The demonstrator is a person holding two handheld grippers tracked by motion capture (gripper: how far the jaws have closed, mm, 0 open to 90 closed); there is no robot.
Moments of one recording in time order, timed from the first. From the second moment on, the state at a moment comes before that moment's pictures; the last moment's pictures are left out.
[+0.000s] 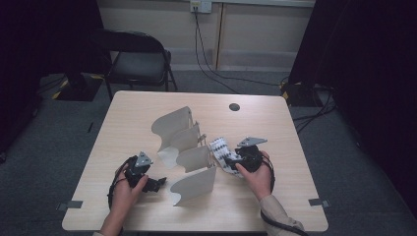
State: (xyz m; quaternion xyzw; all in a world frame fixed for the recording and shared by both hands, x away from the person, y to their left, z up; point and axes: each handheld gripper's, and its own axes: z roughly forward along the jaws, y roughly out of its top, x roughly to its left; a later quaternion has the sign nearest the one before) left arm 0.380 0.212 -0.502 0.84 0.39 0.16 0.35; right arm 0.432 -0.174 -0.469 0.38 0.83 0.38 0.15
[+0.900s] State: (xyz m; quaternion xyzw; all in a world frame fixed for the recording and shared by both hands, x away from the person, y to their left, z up) left arm 0.380 0.212 -0.502 0.84 0.39 0.16 0.35; right arm 0.420 -0.190 -0.463 0.37 0.83 0.40 0.14
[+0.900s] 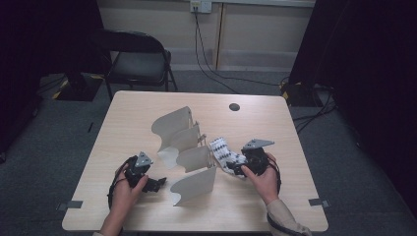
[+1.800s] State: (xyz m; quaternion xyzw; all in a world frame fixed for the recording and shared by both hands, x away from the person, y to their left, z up) left arm 0.379 0.212 -0.502 0.84 0.39 0.16 0.35; right arm 0.403 -0.215 -0.463 0.37 0.83 0.40 0.13
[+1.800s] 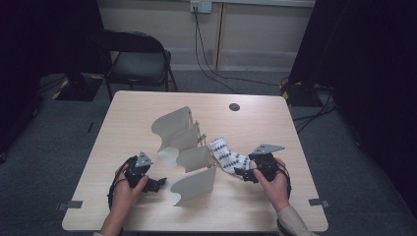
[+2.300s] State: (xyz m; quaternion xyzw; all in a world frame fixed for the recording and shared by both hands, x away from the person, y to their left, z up) left arm 0.379 0.212 -0.502 0.84 0.39 0.16 0.35; right arm 0.391 -0.234 -0.464 0.37 0.83 0.40 0.13
